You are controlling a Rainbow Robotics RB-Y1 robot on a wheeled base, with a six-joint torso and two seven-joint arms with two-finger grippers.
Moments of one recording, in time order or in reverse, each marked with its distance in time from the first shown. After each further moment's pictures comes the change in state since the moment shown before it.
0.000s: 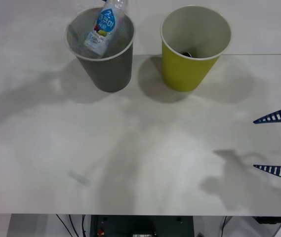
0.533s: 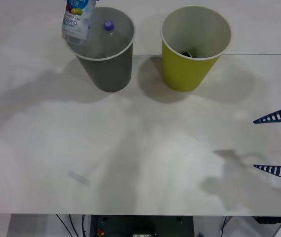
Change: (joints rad) right arm 0.000 0.000 0.000 0.000 0.000 0.000 0.000; left arm -0.001 -0.043 0.000 0.007 -0.133 0.039 0.004
